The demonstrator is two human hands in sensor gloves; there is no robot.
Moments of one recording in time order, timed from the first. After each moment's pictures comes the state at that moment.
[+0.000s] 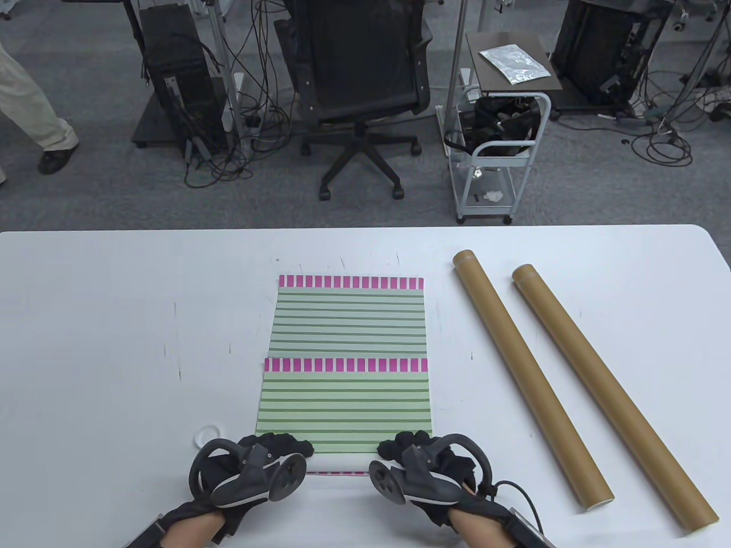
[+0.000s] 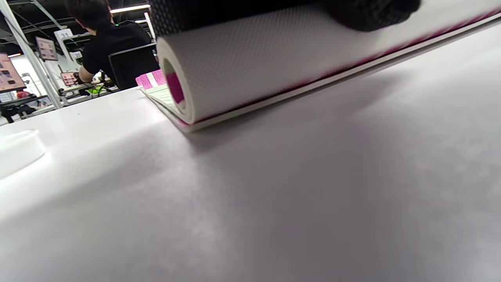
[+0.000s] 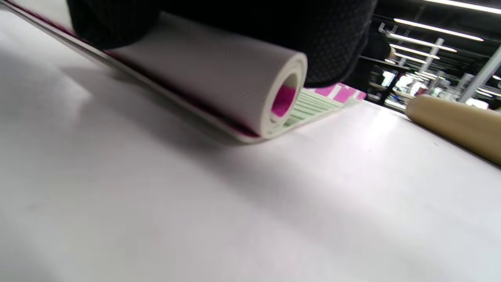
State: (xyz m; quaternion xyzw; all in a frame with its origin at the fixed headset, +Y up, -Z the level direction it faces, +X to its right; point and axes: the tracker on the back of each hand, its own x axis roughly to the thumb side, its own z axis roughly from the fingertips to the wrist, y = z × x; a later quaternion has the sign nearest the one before) left_hand -0.184 -0.762 -0.263 -0.04 -0.22 -0.11 0.97; right_hand 0.050 -0.755 -0.263 -0.27 0.00 -0.95 0.13
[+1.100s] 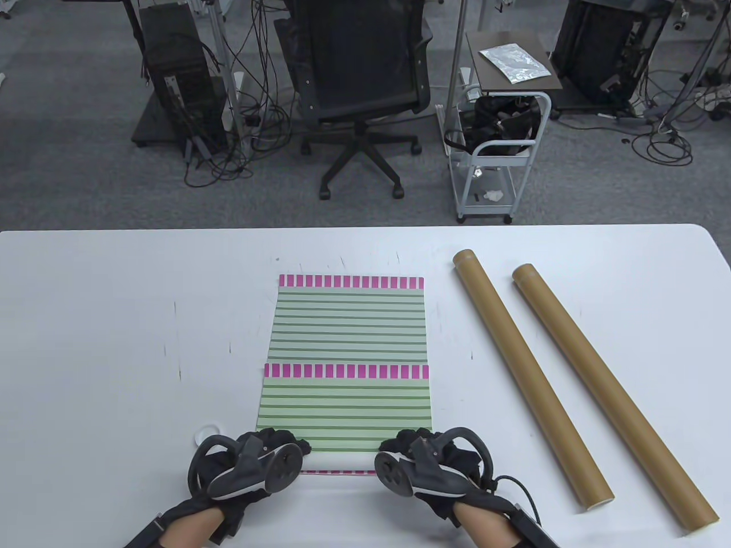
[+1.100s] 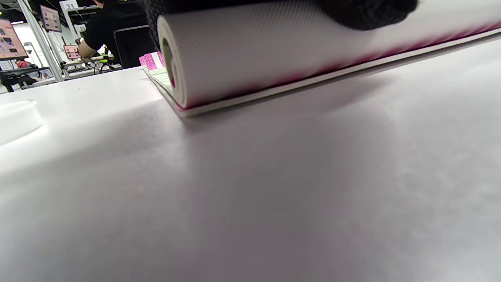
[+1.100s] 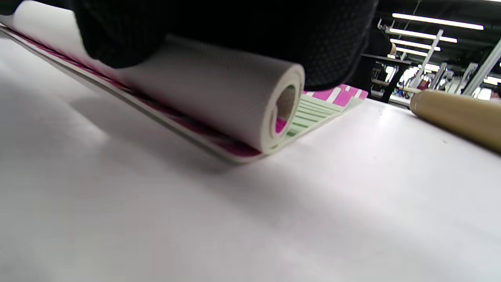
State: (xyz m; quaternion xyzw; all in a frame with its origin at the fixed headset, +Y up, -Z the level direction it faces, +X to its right) left_hand -0.189 -0.764 -0.270 -0.07 -0.20 -0.08 0.97; right_hand 0.053 -0.747 -0.268 -0.27 0.00 -0.96 0.10
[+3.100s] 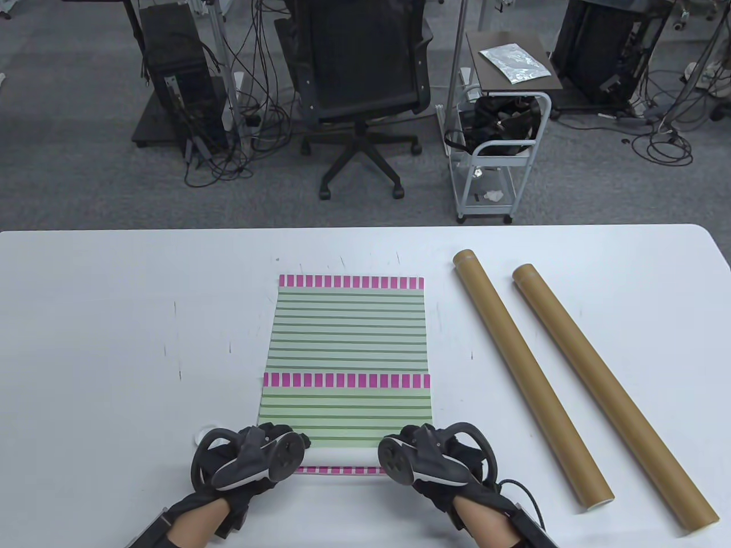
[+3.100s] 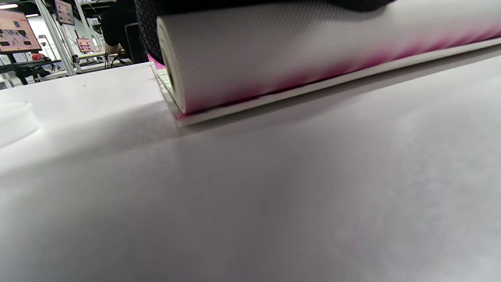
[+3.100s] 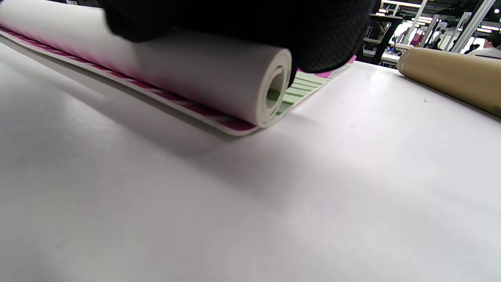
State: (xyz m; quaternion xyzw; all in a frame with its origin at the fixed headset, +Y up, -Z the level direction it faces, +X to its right) left_hand -0.185 -0.764 -0.282 -0.08 -0.18 -0.08 0.98; right_hand 0.065 -0.749 -0.280 -0.23 -0.07 -0.97 0.08
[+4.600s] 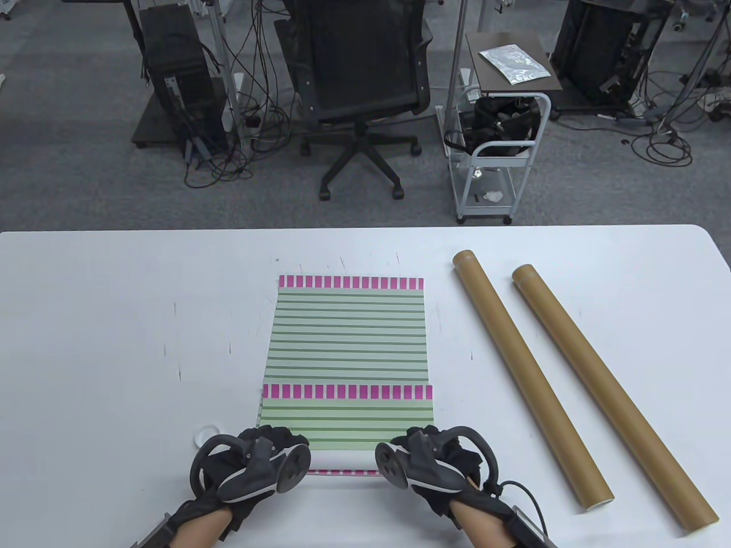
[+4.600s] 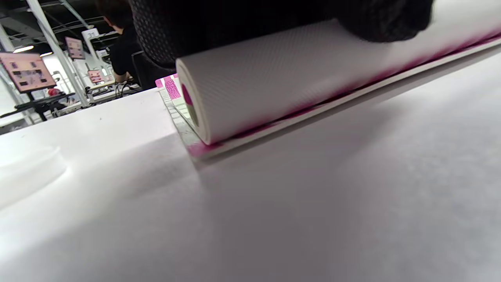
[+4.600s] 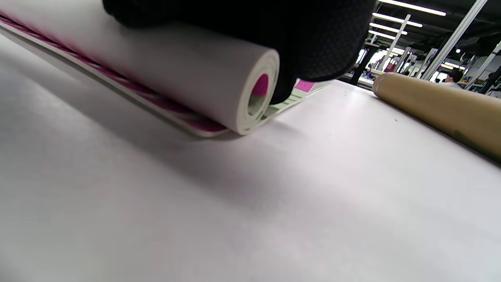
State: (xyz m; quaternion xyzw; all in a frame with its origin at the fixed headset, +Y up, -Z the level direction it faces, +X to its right) left_hand -0.179 -0.756 -0.270 -0.05 -0.17 -0.11 0.98; right_hand 0.060 -0.755 -0.275 -0.21 -0.02 -0.97 0.13
